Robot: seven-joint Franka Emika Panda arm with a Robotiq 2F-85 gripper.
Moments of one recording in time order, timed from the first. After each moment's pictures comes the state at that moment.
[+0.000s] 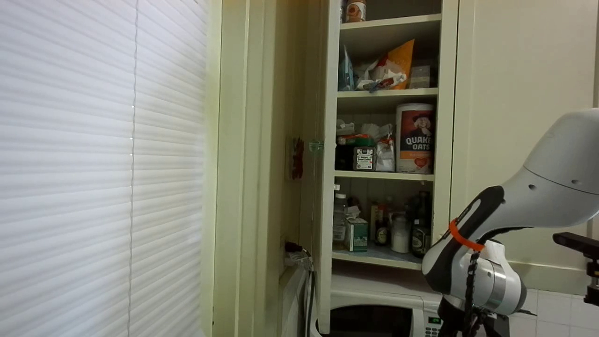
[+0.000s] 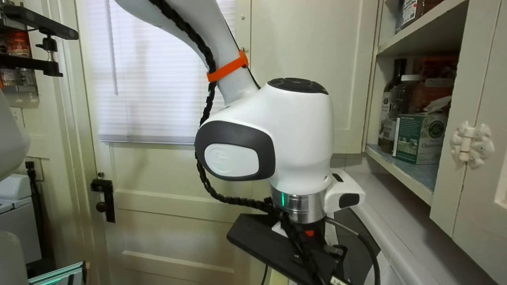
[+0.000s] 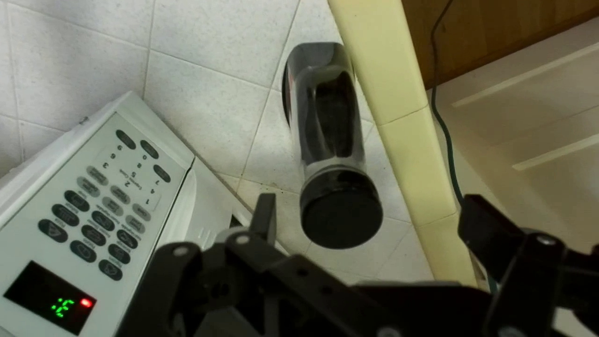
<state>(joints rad) -0.10 -0.05 -0.23 -2.71 0.57 2.82 -1.18</state>
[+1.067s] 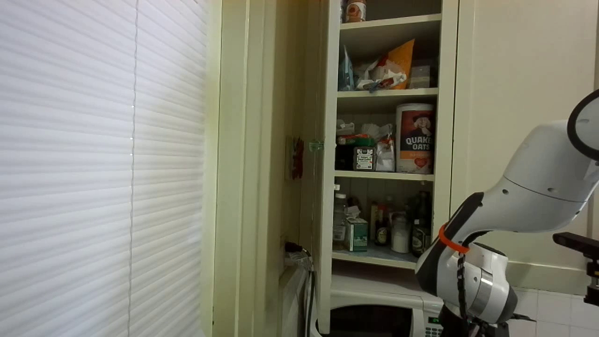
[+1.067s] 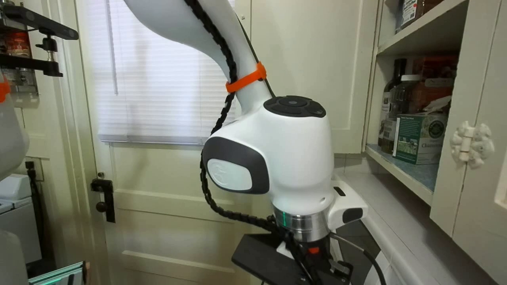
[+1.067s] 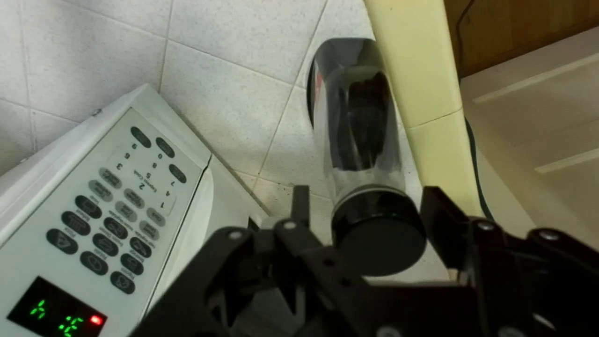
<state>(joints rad) -0.09 0.05 -0.21 -2.68 0.83 2.91 -1.44</state>
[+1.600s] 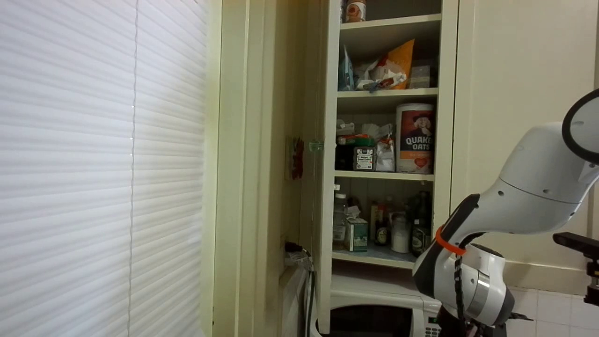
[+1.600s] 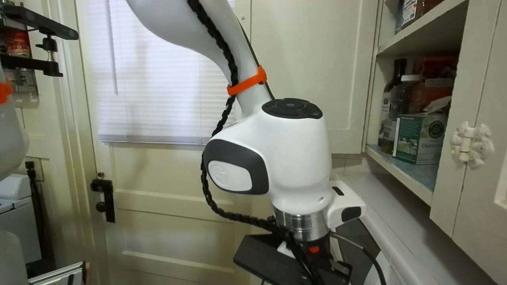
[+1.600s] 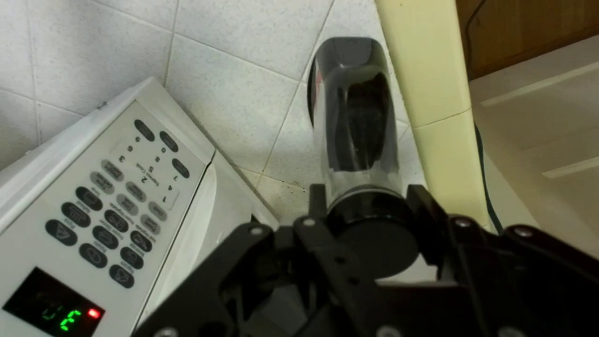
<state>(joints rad) -0.09 0.06 -0.19 -2.67 0.84 2.94 -1.45</state>
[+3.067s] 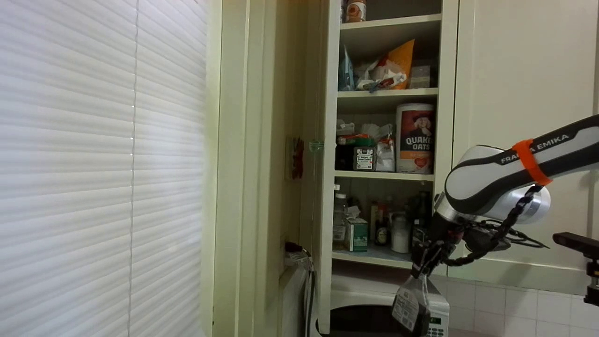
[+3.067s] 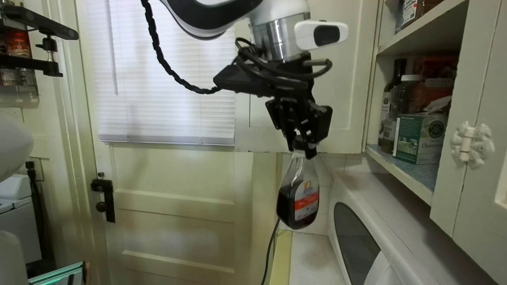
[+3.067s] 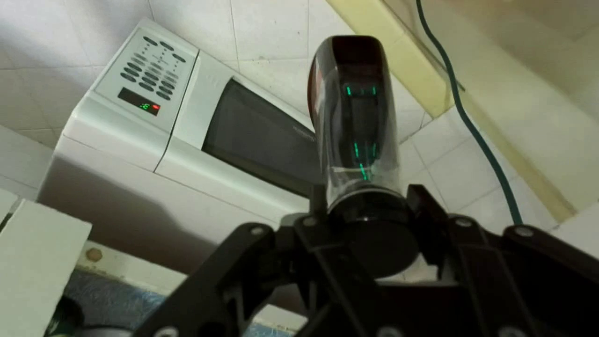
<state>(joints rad) -0.15 -0.58 -0.13 -2.63 0.14 2.43 -0.30</state>
